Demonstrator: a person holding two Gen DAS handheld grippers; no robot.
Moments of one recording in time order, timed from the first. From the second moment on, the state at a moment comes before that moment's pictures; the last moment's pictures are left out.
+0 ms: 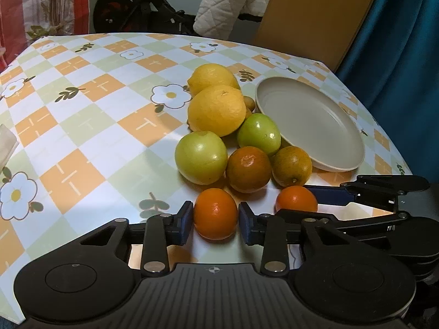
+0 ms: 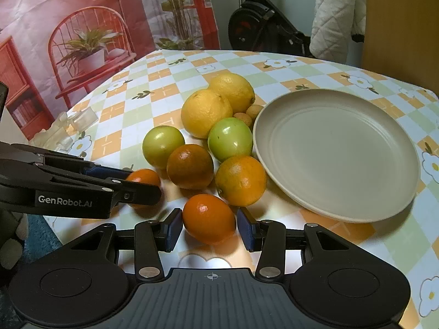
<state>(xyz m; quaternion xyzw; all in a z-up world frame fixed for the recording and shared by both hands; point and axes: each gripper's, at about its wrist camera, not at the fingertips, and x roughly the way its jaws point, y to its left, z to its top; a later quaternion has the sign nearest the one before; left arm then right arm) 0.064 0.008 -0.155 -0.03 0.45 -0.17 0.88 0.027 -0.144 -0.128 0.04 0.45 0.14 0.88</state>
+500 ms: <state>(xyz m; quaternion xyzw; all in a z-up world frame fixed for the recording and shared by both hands) 0.058 0.008 -0.154 -0.03 0.45 -0.17 0.88 0.020 -0.147 -0.130 0.05 0.45 0.14 0.88</state>
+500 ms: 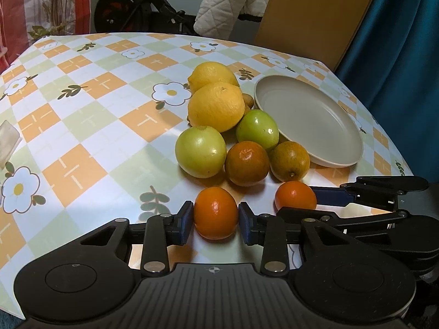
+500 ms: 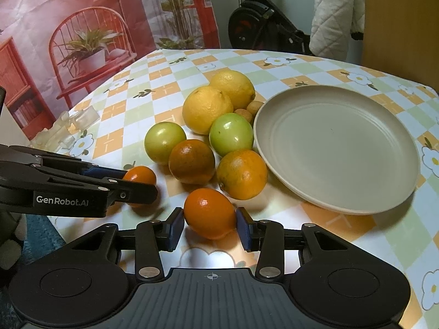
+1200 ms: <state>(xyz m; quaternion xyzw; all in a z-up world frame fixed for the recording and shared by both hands) 0.050 0.012 -0.148 -0.03 0.44 -0.16 0.88 0.016 -0.151 -0.125 0.06 0.43 0.14 0.89</state>
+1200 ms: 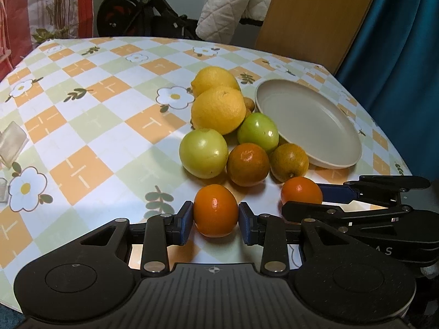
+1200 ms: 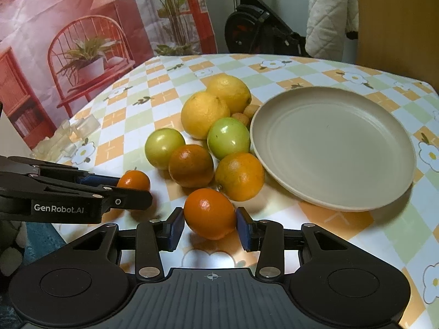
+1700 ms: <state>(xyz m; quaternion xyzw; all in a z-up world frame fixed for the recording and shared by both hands) 0.039 0.008 -0.116 0.00 0.40 -0.17 0.90 0.000 -0.167 -0.098 0.07 0.40 0.12 0.91</state>
